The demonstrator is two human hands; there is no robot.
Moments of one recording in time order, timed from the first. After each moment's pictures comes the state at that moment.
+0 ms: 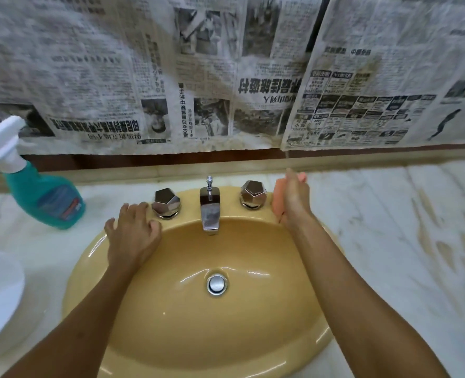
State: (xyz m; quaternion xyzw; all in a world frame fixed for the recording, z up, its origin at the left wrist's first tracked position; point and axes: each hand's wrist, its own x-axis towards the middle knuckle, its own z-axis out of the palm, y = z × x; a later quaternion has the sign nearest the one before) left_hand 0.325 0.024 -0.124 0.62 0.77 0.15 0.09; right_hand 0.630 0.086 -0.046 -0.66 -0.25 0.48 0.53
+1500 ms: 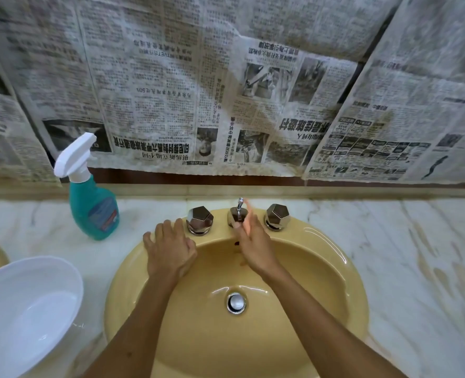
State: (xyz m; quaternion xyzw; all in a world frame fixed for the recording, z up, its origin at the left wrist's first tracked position) left_hand 0.317 0.023 -0.131 0.65 0.75 0.11 0.07; right_hand 0.501 0.016 -0.059 -0.63 -0.61 0.38 0.29
